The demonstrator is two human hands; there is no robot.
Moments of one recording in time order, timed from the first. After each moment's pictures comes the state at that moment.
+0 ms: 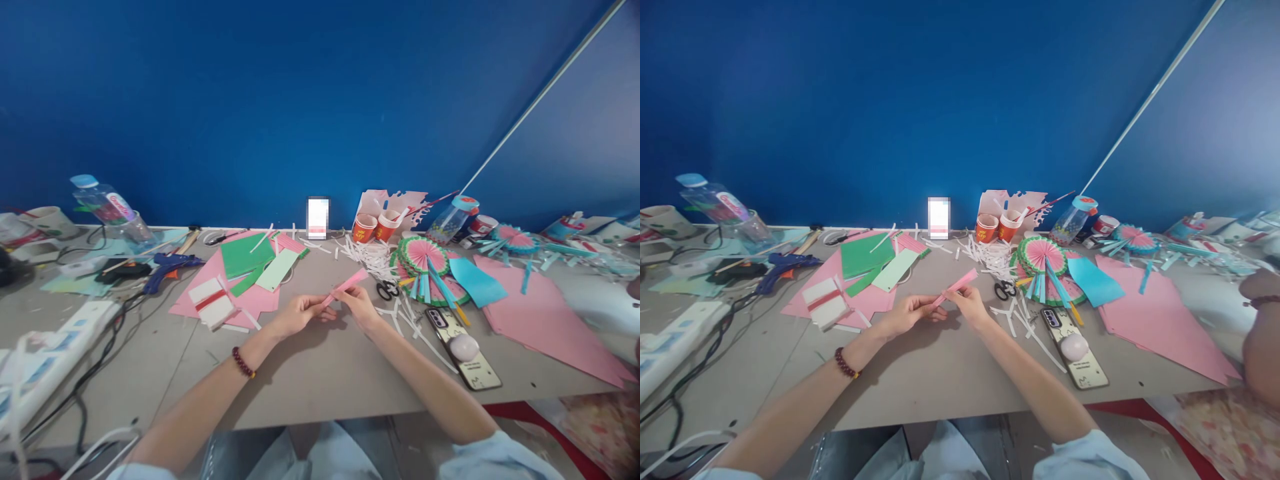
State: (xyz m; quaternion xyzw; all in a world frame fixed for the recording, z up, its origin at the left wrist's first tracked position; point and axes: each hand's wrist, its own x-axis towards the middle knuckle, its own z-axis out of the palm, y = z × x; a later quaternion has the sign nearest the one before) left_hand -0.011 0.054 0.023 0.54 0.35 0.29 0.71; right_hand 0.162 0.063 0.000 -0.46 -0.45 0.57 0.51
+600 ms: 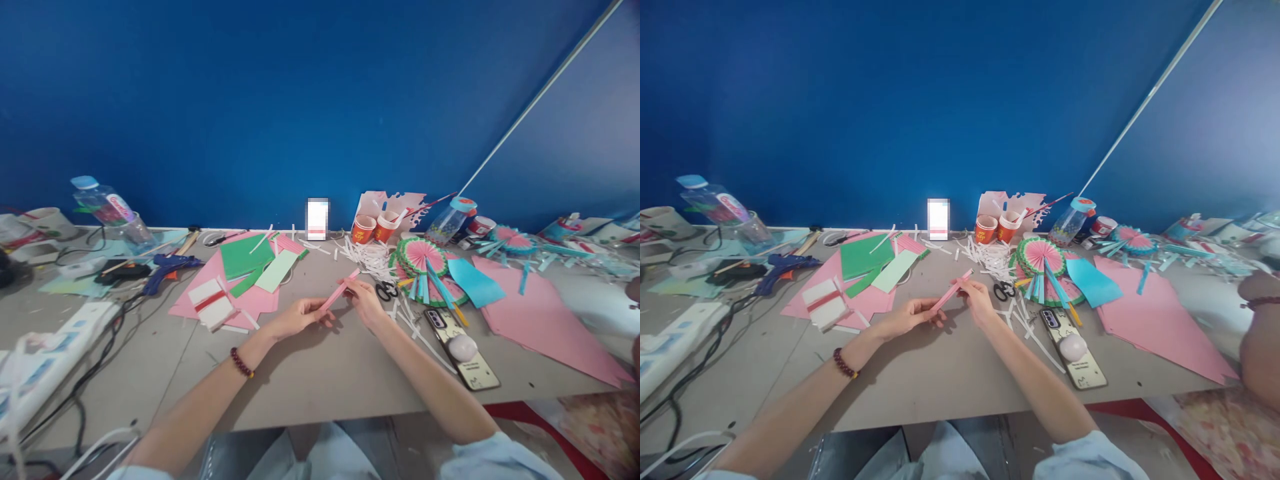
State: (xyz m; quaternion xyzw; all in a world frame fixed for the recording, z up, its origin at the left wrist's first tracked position) left_hand -0.016 0.053 0.024 0.61 0.32 0.24 0.68; right_hand 0.177 0.073 0.000 -0.45 -0.38 0.58 0.56
